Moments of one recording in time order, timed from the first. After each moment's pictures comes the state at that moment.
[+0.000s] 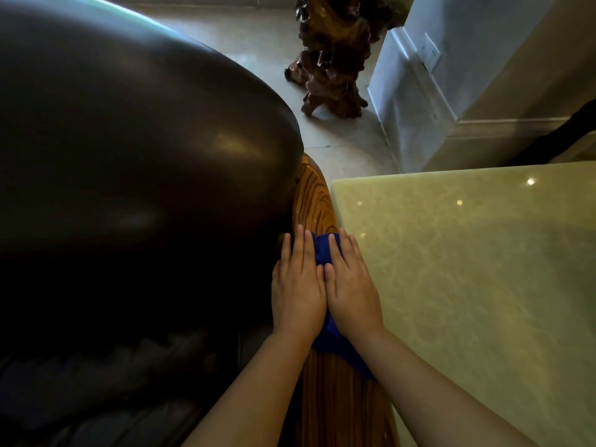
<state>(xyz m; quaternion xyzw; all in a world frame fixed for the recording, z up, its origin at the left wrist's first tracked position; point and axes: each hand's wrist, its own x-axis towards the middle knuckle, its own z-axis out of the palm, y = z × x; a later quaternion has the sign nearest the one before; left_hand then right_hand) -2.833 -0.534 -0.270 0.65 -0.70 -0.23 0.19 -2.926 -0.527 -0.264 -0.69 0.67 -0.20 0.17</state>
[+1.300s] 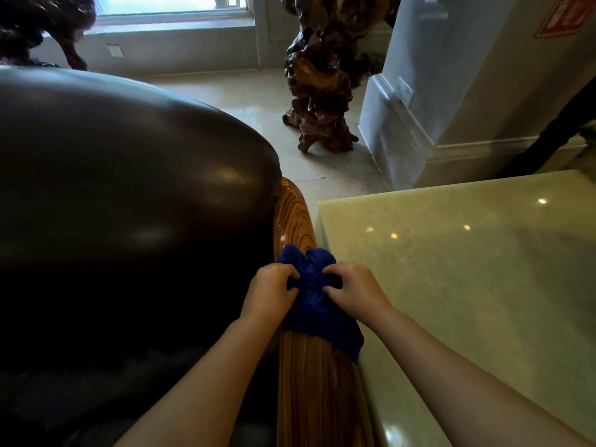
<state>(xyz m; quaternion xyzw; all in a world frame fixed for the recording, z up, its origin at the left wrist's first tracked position) -2.819 -0.516 -0.215 0.63 -0.70 -0.28 0.17 -2.983 -0.516 -0.223 -0.70 0.64 -0.17 0.28</state>
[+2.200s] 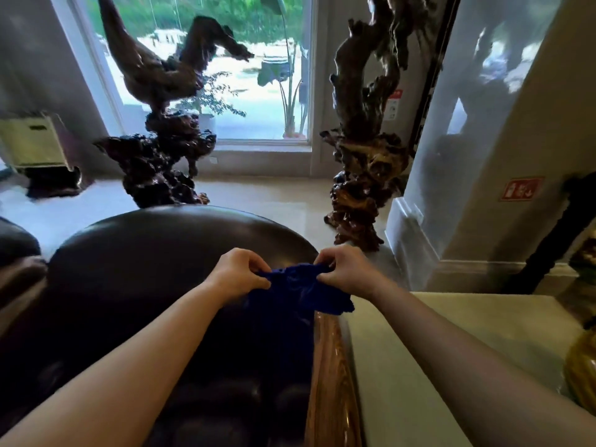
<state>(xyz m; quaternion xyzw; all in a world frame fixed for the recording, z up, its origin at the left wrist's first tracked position) -2.702 -0.401 0.141 0.67 -0.64 -0.27 0.25 -2.922 -0.430 0.143 -0.79 0.50 -0.21 0.28</state>
